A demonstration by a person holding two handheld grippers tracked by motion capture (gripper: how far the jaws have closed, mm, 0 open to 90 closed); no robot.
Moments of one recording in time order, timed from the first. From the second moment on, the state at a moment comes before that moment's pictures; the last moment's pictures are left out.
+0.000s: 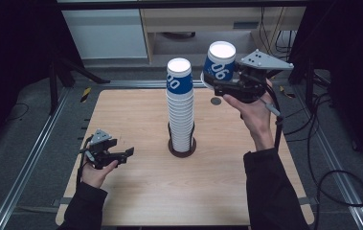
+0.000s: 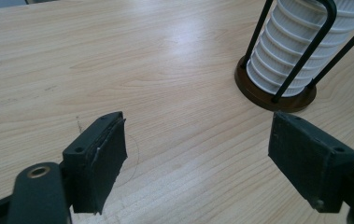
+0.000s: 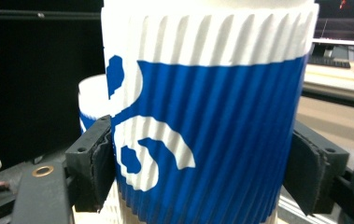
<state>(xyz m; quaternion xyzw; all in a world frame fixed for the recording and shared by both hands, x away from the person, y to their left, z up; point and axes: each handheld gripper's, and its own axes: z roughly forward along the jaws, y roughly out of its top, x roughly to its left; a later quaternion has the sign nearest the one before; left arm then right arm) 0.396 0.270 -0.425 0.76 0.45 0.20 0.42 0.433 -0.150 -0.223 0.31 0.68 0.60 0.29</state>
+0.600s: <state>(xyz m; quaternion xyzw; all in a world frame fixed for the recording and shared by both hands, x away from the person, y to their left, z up) 0.395 0.262 -0.427 0.77 0.44 0.19 0.42 0.416 -0.188 -0.291 0.33 0.70 0.57 0.26</state>
